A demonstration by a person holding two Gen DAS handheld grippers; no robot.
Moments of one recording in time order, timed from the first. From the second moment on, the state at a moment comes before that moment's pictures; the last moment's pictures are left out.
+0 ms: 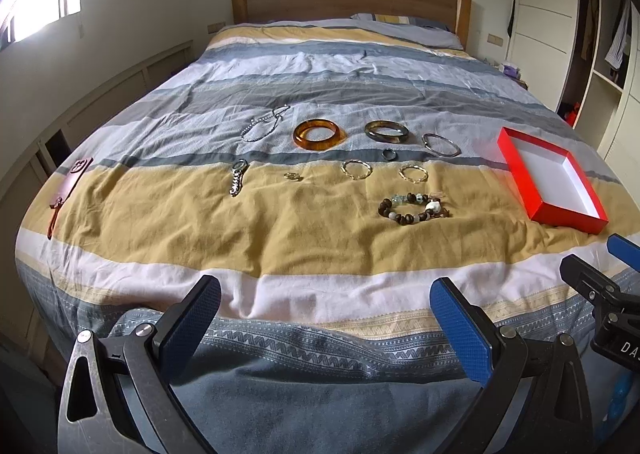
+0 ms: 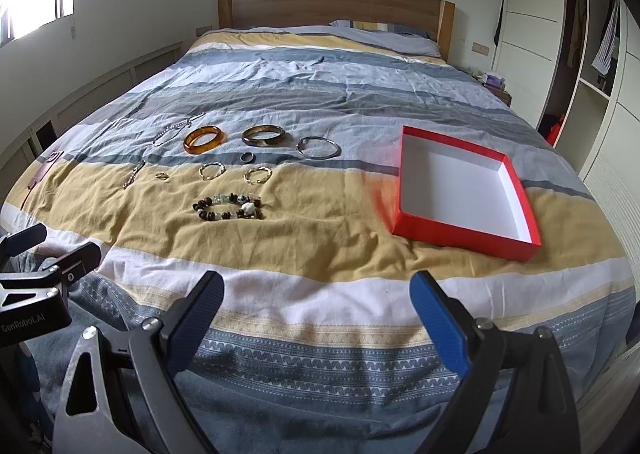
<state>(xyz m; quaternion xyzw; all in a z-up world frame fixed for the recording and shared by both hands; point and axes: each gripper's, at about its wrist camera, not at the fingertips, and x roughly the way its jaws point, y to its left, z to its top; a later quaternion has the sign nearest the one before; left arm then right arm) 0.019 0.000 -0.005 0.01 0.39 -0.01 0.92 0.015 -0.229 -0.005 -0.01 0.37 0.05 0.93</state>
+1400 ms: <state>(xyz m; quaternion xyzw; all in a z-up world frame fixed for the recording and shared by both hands) 0.036 0.024 -0.021 0.00 0.41 0.00 0.91 0.028 -0.200 -0.016 -0.02 0.39 0.10 0.92</state>
